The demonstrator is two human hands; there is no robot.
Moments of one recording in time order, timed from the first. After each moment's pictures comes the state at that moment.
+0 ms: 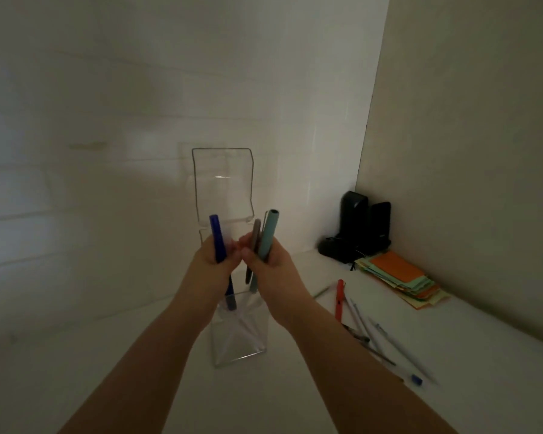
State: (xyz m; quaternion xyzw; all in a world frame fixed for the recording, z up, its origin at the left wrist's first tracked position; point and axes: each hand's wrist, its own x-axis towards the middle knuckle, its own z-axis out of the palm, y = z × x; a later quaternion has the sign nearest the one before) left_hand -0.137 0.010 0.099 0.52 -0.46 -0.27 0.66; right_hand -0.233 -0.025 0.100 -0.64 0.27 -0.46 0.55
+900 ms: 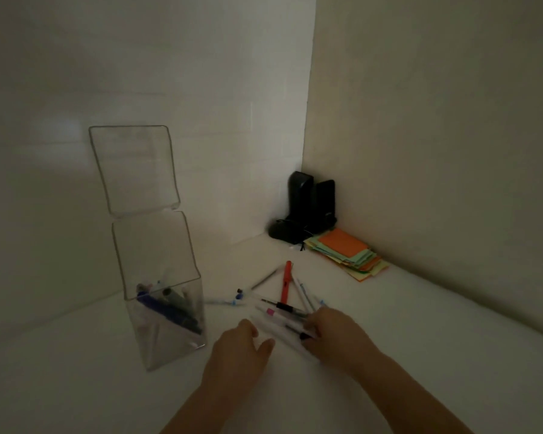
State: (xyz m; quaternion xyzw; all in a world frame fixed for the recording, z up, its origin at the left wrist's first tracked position) left_hand -0.247 -0.003 -0.011 0.75 -0.57 -0.22 0.24; right_hand -0.403 -0.051 0.010 -0.80 0.58 -0.06 0.12
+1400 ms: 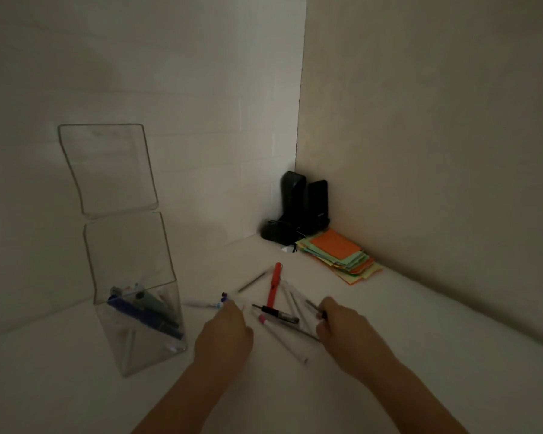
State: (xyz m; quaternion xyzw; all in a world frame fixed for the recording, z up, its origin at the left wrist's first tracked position) left_hand -0.261 -0.035 -0.003 0.79 -0.57 -0.12 0.19; right_hand -0.439 -0.055 0.012 -0.78 0.60 -0.15 0.12
